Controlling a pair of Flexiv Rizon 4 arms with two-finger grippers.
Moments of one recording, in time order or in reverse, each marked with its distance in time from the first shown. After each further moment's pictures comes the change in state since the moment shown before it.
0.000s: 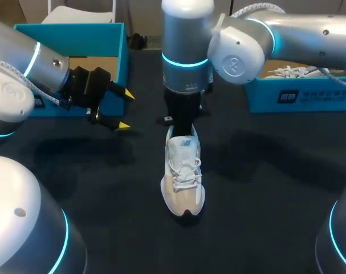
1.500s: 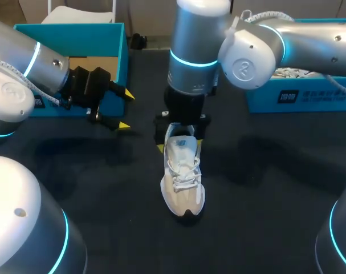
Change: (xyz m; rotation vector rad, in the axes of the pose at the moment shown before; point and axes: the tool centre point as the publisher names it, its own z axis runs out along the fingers) left arm 0.000 0.000 0.000 0.000 0.000 0.000; right arm 0.013 -0.019 -0.011 -0.007 0.089 -0.034
